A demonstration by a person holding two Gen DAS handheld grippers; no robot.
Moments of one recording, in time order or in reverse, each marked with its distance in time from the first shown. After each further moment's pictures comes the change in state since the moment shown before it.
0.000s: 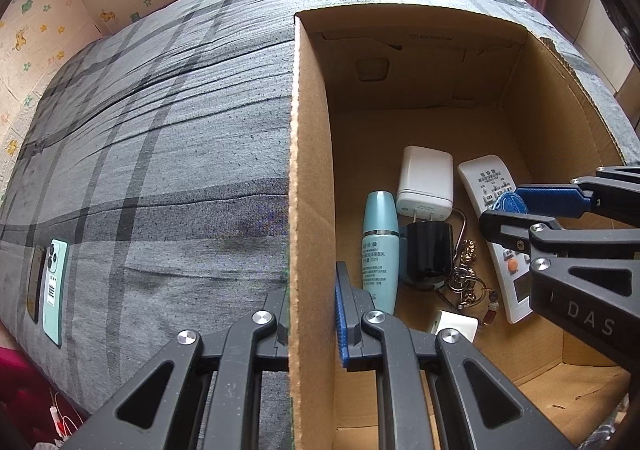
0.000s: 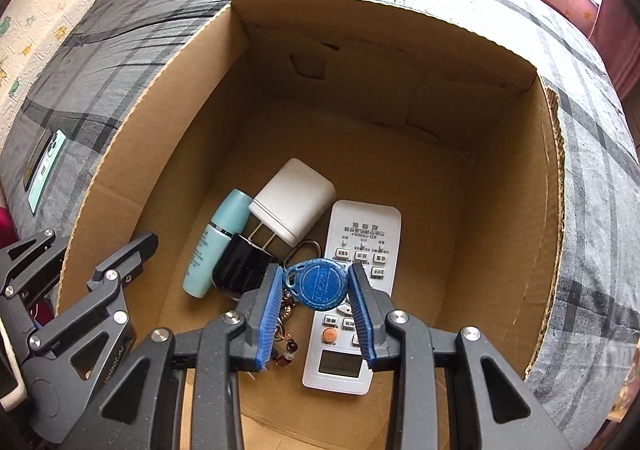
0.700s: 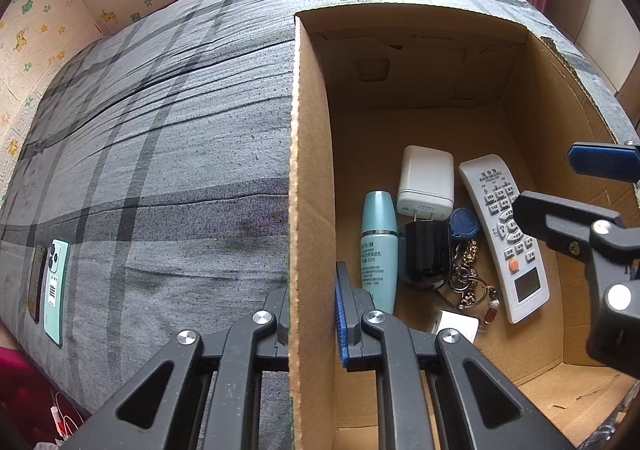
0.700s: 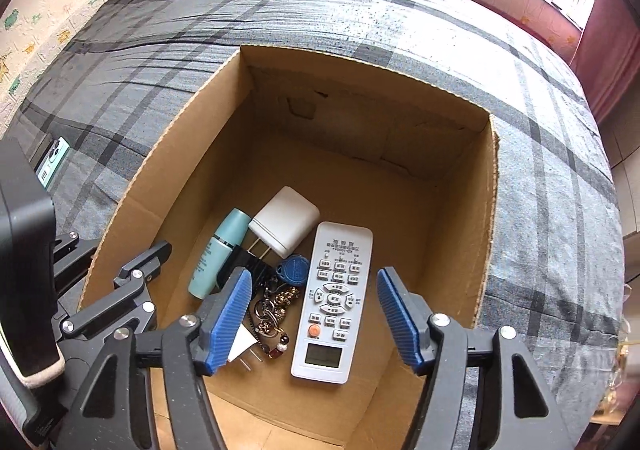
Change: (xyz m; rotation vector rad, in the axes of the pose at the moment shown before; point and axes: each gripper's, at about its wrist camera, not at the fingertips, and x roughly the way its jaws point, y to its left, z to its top) left arm -0.001 0.000 0.000 -0.002 0.001 0.001; right arm -0.046 0.005 -0.004 -0.027 -0.099 -0.086
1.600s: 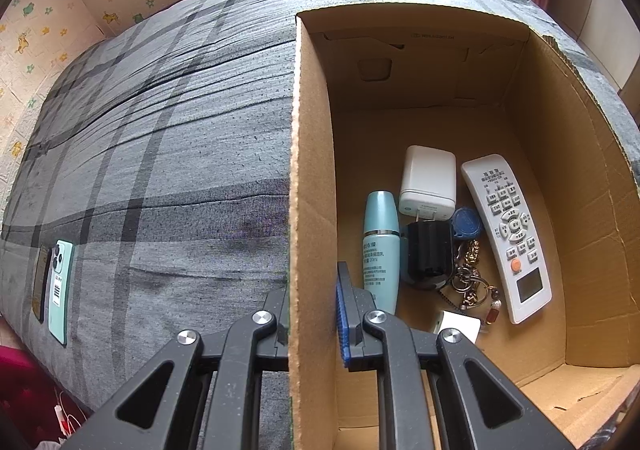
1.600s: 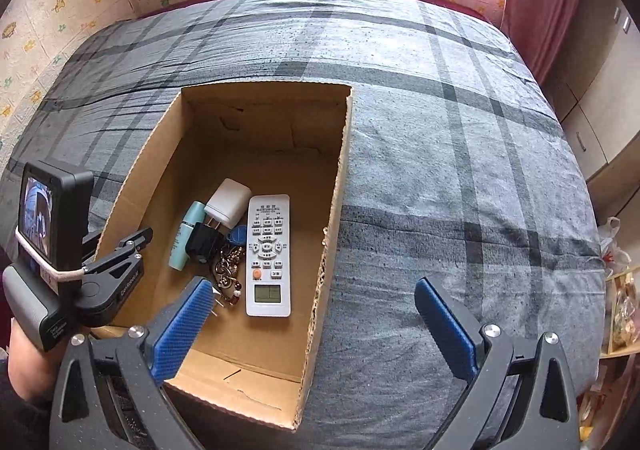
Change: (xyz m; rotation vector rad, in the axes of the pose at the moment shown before) left arm -0.002 -0.002 0.000 0.001 0.002 0.017; right arm -0.076 -0.060 -0.061 0.214 -0.061 -0.046
